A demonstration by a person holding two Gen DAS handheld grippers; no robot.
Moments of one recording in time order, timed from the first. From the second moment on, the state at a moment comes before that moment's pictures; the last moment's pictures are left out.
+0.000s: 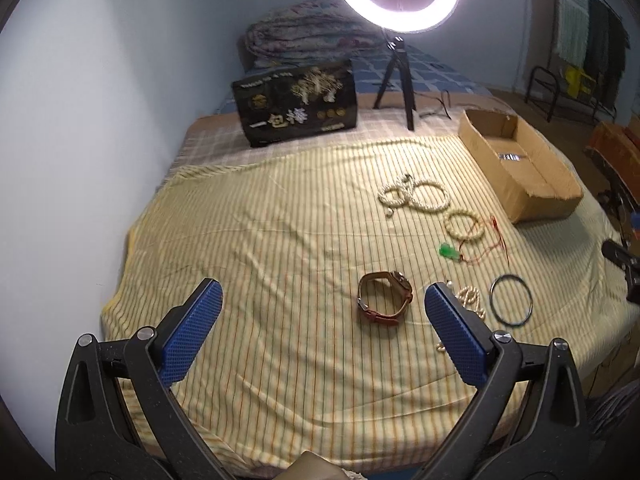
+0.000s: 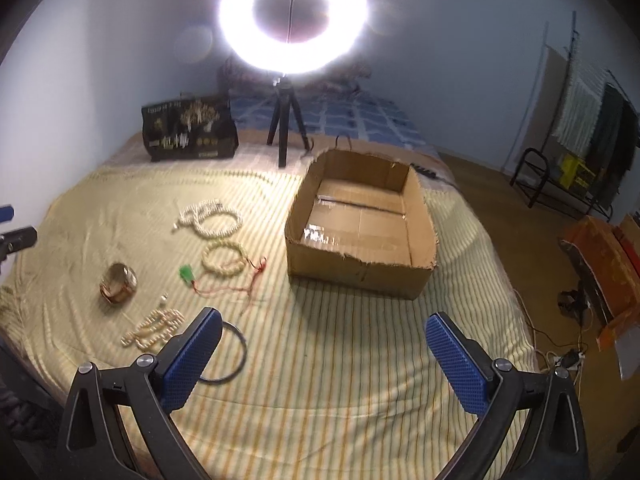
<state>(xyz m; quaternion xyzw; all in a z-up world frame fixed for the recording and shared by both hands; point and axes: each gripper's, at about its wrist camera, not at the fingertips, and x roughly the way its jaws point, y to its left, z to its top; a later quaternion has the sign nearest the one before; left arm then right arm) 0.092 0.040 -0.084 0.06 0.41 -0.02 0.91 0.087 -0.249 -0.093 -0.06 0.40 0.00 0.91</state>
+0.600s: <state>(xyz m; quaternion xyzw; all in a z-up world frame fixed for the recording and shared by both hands) 0.147 0.043 -0.158 -0.03 0.54 -0.07 0.84 0.137 -0.234 -0.179 -0.01 0.56 0.12 0.82</state>
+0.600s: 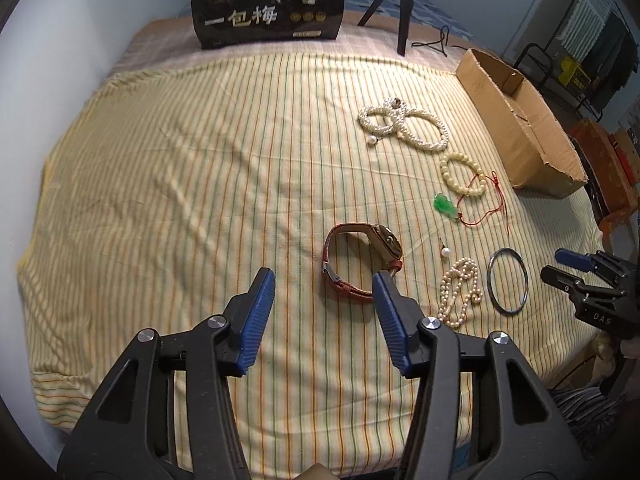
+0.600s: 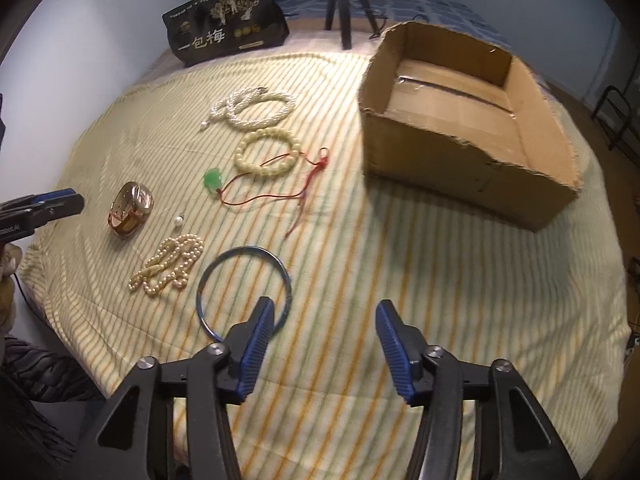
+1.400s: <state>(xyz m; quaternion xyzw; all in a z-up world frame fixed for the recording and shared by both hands) 0.179 0.039 -0.208 -0.07 0.60 -0.07 0.79 0.156 -0.209 -0.198 -0.02 0.58 0.14 0.80</state>
